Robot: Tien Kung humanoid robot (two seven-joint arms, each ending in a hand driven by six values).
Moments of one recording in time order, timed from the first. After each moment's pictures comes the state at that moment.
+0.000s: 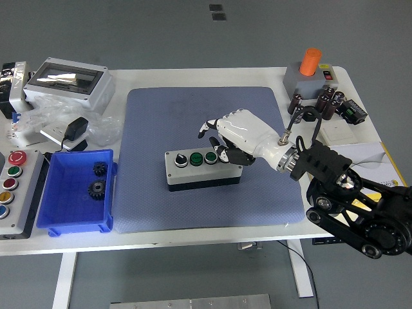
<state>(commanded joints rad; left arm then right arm) 0.01 0.11 -1.89 -0.18 1.98 -0.14 -0.08 0.59 -0.42 0.64 1.47 -1.96 -0.17 0.04</state>
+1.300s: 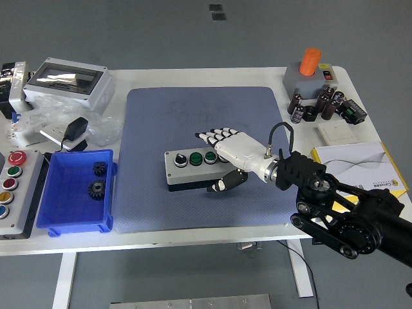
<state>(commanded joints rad) 0.00 0.11 -1.89 -0.18 1.99 -0.15 -0.08 0.63 -0.30 0.51 1.22 -2.05 -0.10 -0.05</state>
